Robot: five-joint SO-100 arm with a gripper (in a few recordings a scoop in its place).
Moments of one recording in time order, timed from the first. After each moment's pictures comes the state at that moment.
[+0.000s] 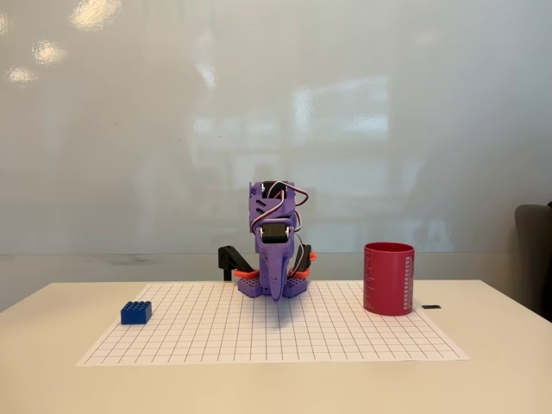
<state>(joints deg) -7.6 189.1 175.9 62.0 3.7</state>
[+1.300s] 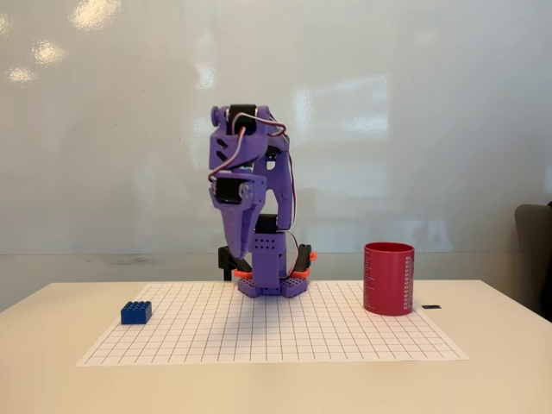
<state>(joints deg) 10.5 100.8 88.2 96.9 15.3</state>
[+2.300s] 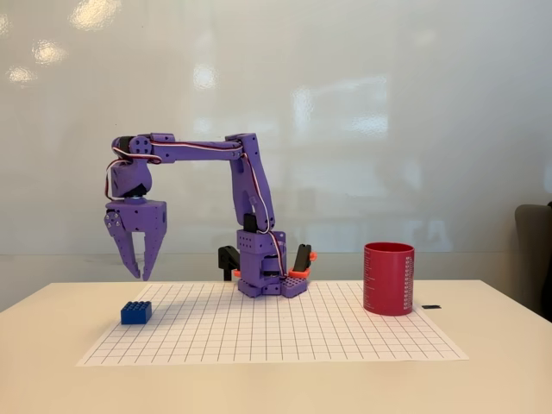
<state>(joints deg) 46.7 79.6 78.8 92.2 35.6</state>
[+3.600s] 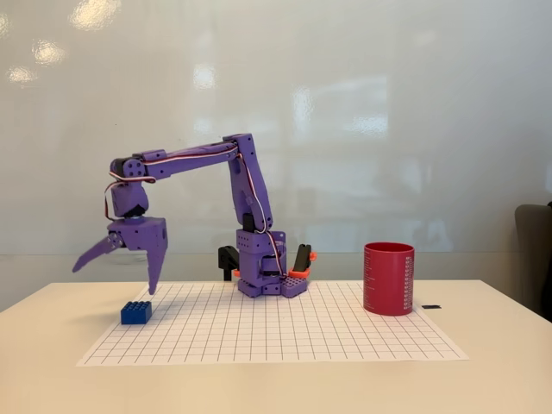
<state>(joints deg) 50.4 78.3 90.8 83.8 32.2</state>
